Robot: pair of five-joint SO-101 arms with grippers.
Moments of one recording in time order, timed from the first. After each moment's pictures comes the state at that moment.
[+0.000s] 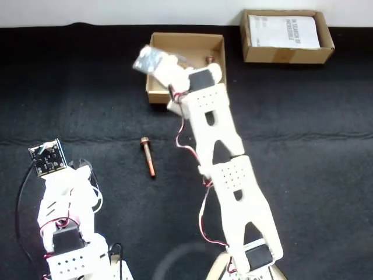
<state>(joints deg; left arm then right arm) -22.5 -103.0 96.0 48.5 8.5 -27.4 63.4 -94.4 100.2 38.9</state>
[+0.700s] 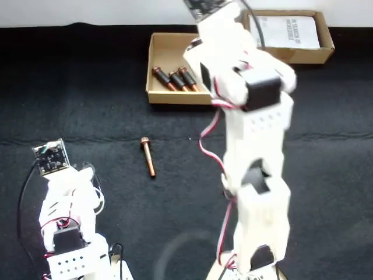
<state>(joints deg) -21.2 -103.0 96.0 51.2 8.5 -25.2 22.2 -85.3 100.4 18.6</state>
